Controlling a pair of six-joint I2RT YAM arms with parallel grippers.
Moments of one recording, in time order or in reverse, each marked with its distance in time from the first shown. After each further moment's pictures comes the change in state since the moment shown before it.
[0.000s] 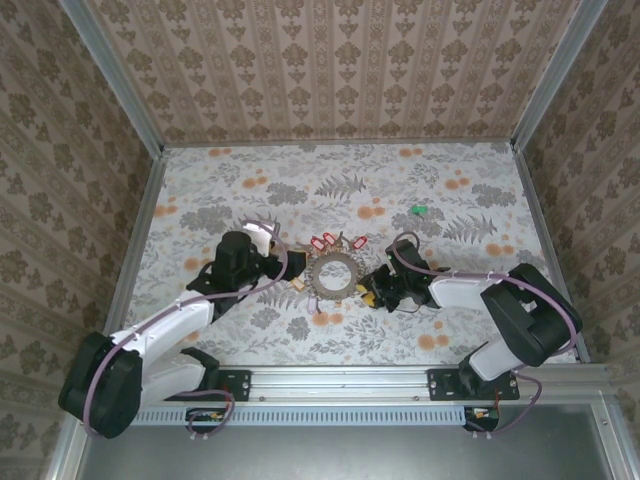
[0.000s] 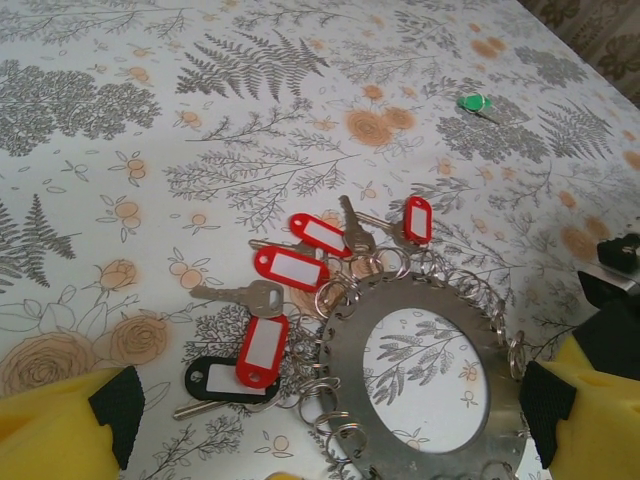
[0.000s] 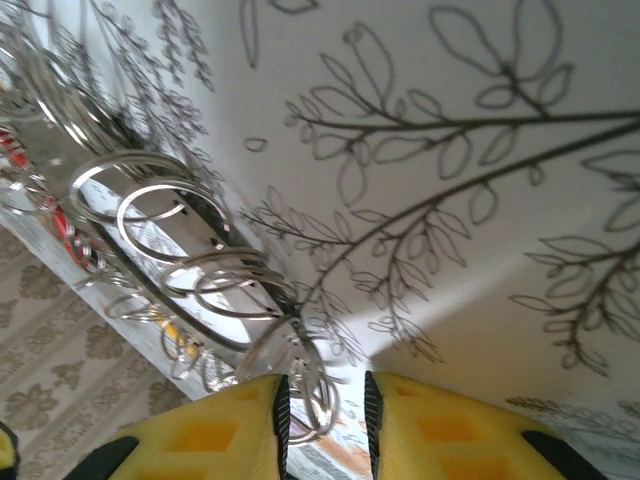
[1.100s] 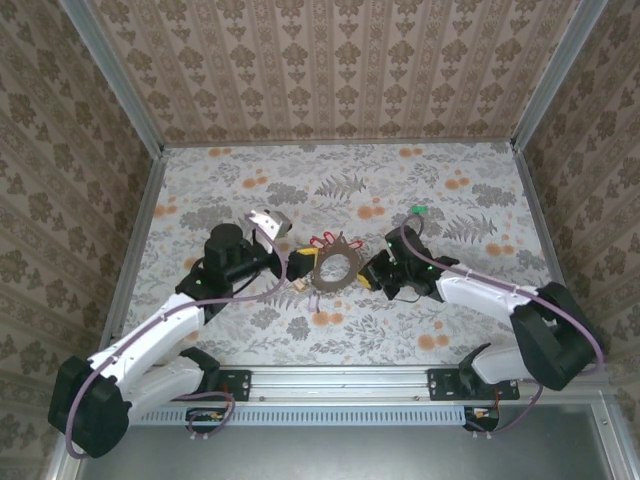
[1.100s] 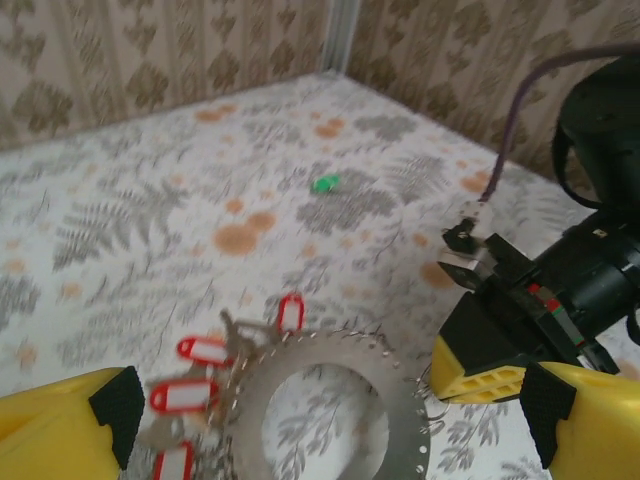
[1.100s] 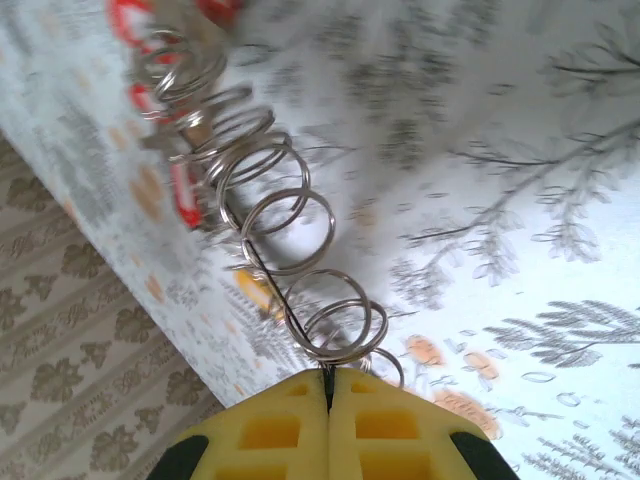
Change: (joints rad) left arm -0.048 -0.116 0.131 -0.021 0.212 0.179; right arm 0.021 -0.174 0.151 -0.261 0.091 -0.113
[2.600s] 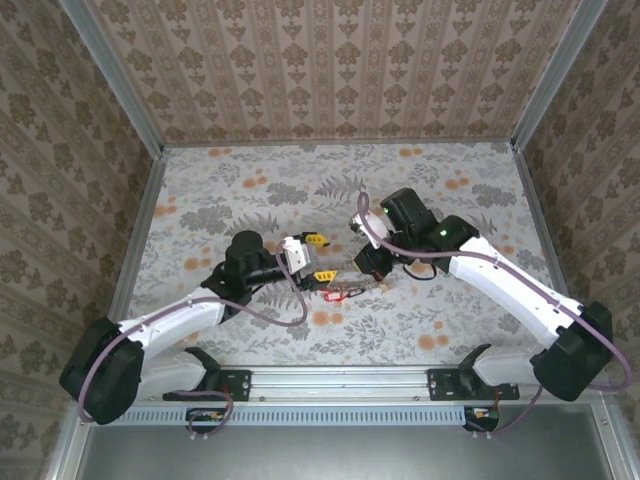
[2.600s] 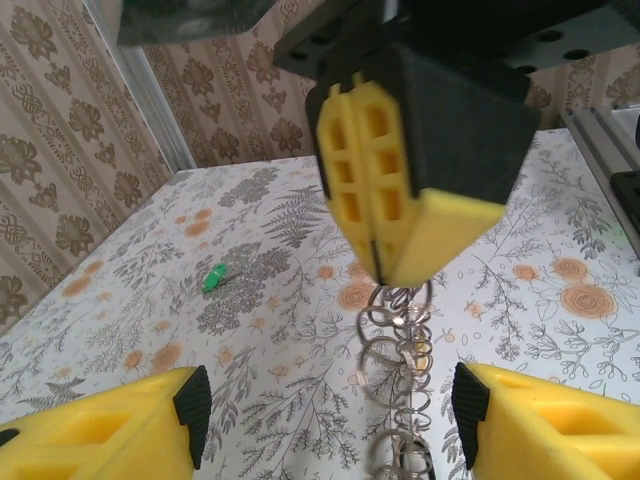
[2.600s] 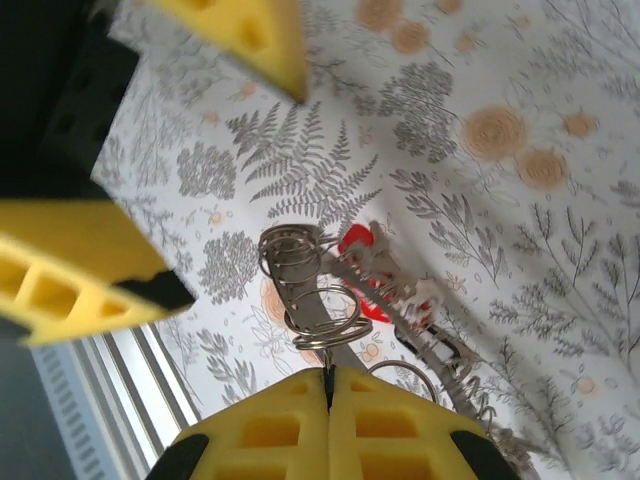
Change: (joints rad) left arm -0.108 0.177 -0.091 0.334 0.227 0.421; right arm 0.072 -0.061 0.481 -0.636 -0.046 -1.585
